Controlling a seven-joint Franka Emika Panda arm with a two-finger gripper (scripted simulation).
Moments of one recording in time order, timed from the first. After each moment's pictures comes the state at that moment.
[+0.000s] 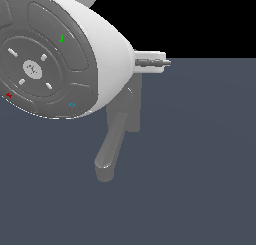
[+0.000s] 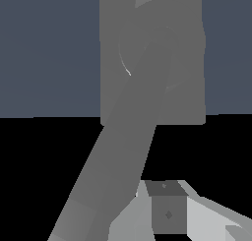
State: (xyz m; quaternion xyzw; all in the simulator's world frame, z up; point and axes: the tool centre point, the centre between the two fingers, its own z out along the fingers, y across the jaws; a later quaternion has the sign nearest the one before) arm -0.041 0.015 0.282 0.05 0.72 -0.04 0.69
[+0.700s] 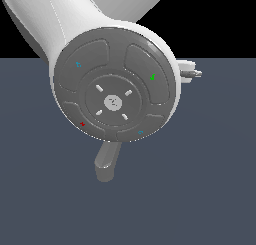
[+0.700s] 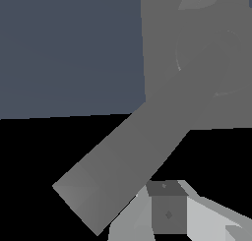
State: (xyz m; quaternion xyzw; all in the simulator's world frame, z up) arm -0.050 -0.040 0.272 0.08 0.71 -0.04 0.70
